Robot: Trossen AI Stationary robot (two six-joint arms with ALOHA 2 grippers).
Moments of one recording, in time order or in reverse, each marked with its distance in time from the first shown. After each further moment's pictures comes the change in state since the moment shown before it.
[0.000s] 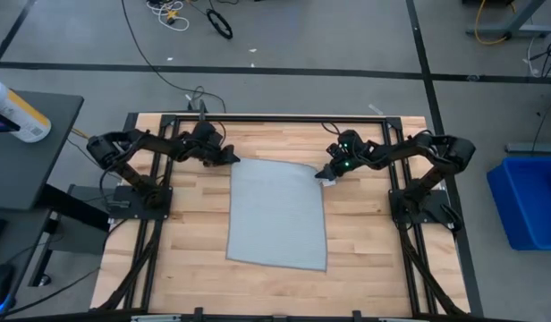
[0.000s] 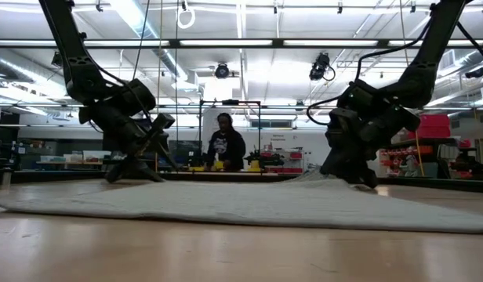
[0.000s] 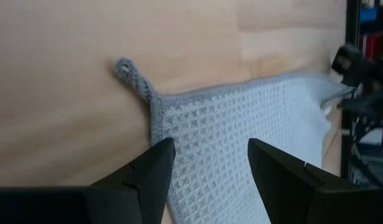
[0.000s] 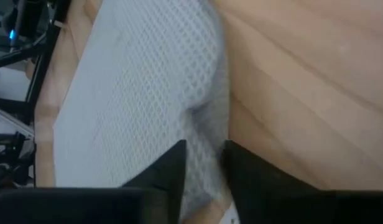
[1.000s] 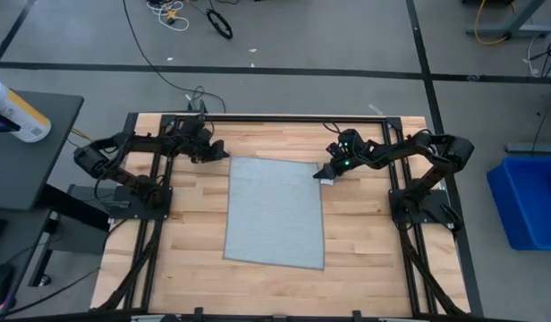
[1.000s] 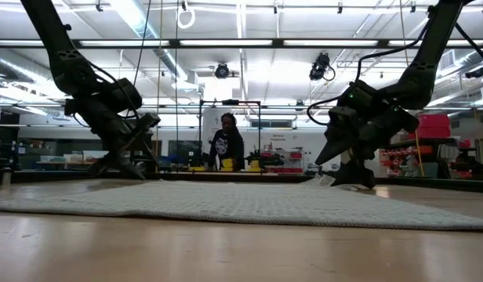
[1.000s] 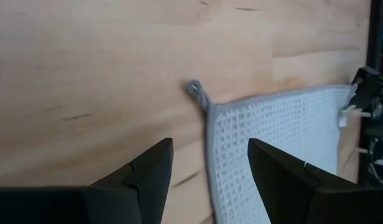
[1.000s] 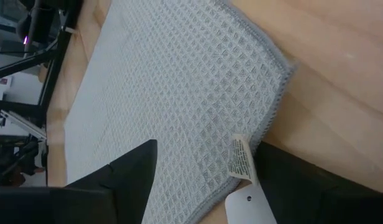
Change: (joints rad) left arm 0.129 -0.146 -0.002 -0.193 0.004 0.098; right arm -0.006 0.033 0.001 0.033 -0.036 0.011
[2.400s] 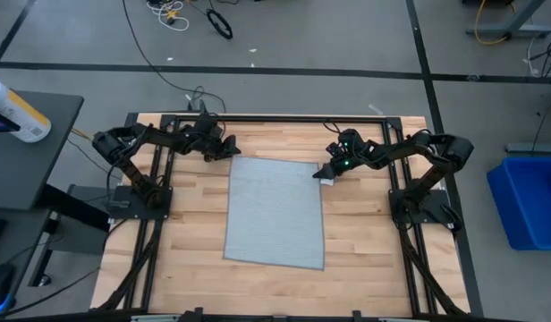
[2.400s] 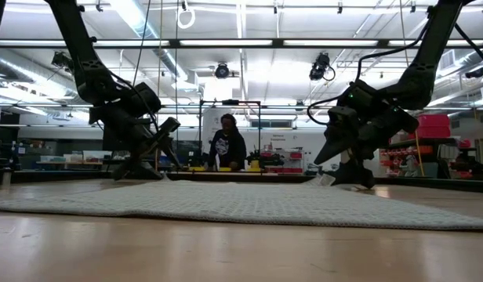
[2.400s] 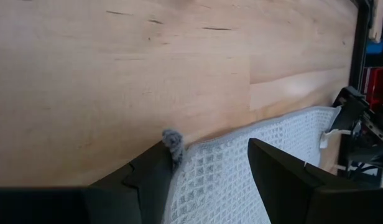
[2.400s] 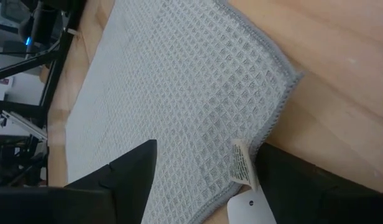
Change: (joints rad) left arm -0.098 0.195 0.109 0.155 -0.014 -0.166; right arm 0.000 0.001 -0.001 0.015 -0.001 0.000
